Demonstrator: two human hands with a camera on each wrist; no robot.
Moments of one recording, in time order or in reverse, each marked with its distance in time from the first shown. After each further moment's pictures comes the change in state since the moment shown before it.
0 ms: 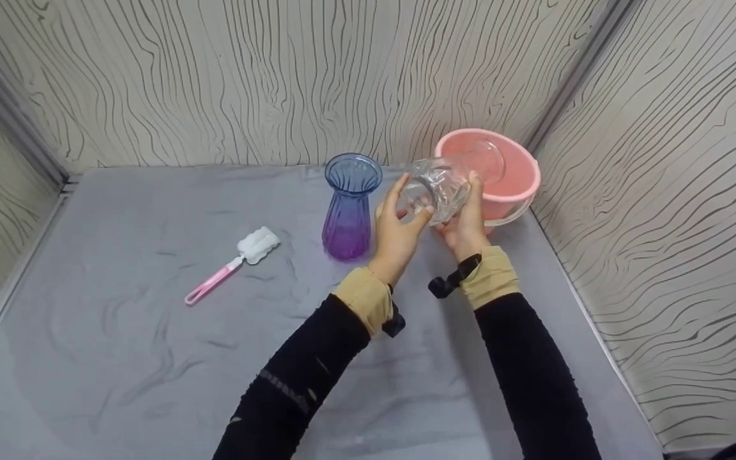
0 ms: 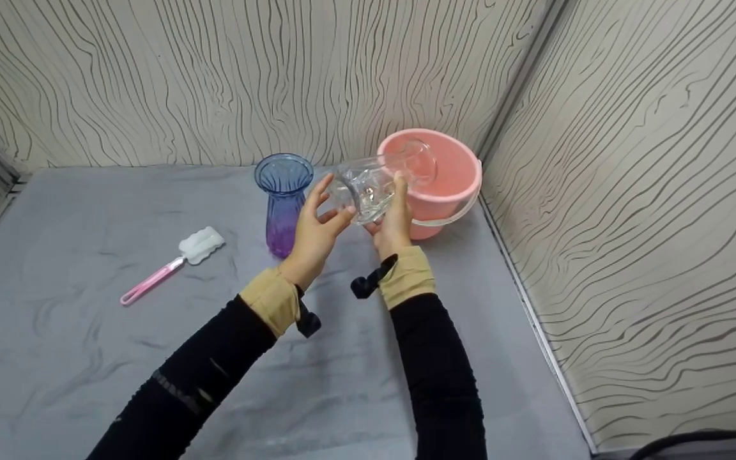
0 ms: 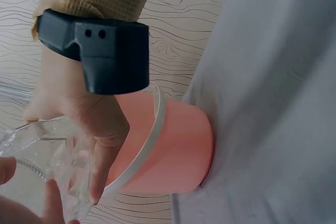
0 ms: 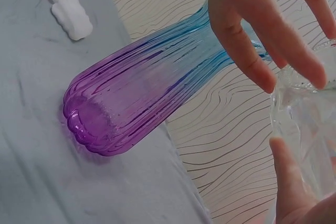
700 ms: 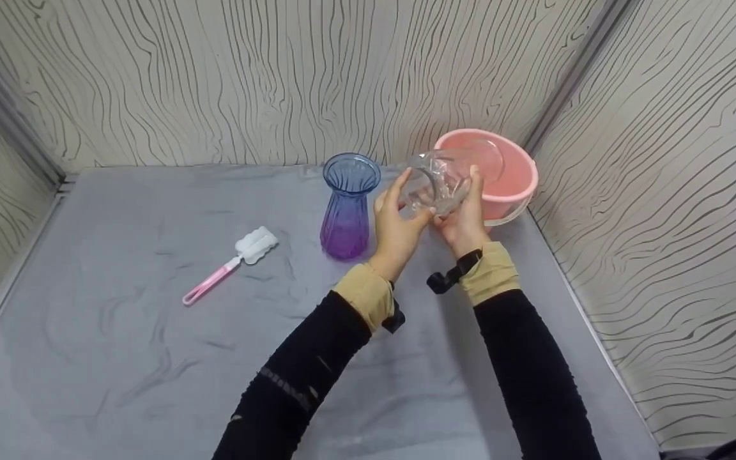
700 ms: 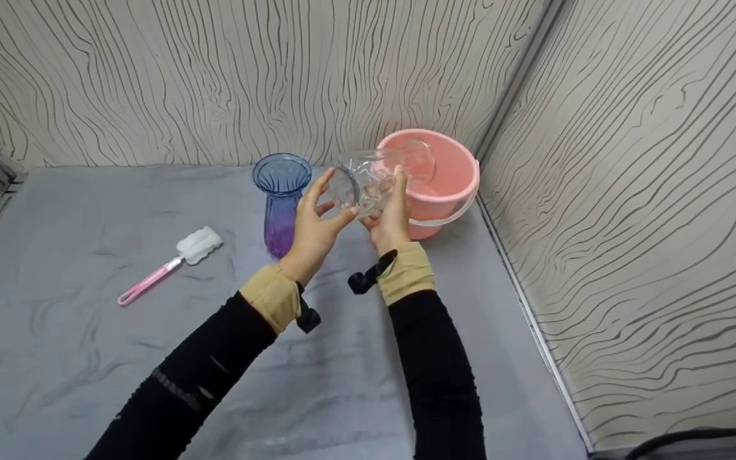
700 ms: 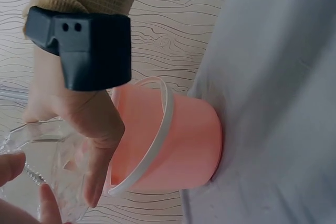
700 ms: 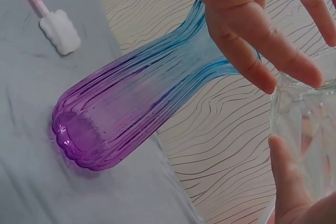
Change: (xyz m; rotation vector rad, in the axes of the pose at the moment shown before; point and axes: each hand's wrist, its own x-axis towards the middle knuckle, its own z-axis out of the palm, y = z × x) left_hand 0.004 0.006 0.004 0.035 0.035 0.084; right_hand -0.004 -0.010 0.010 0.058 0.044 0.042
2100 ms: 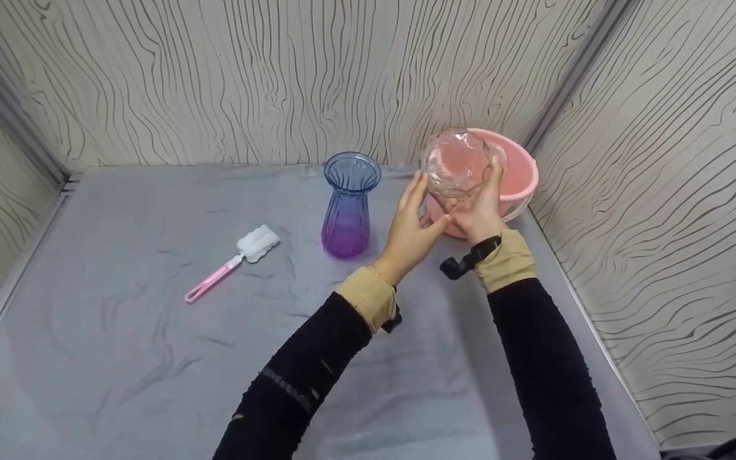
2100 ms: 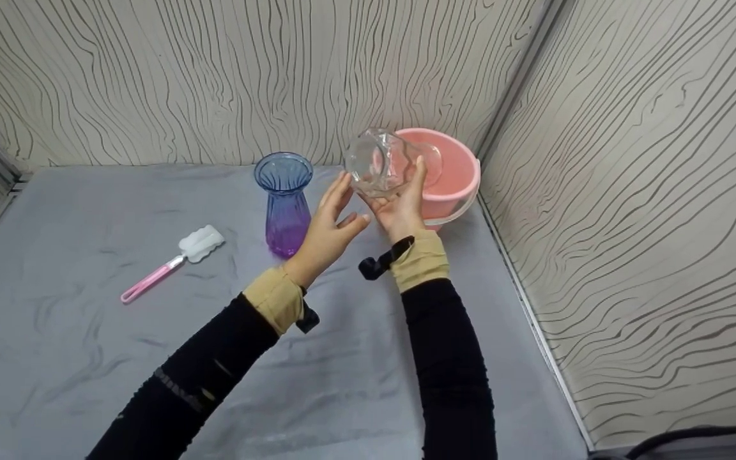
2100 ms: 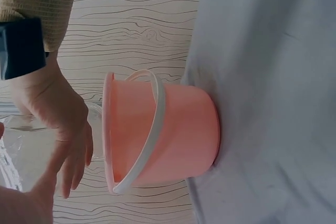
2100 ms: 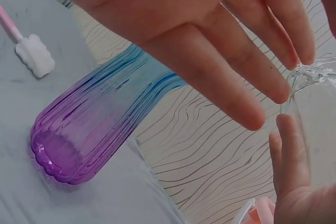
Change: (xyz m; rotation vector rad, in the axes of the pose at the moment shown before) left_hand -0.008 -0.002 0.003 -0.079 -0.298 0.119; right_hand -0.002 -0.032 0.001 0.326 -0.030 0.133
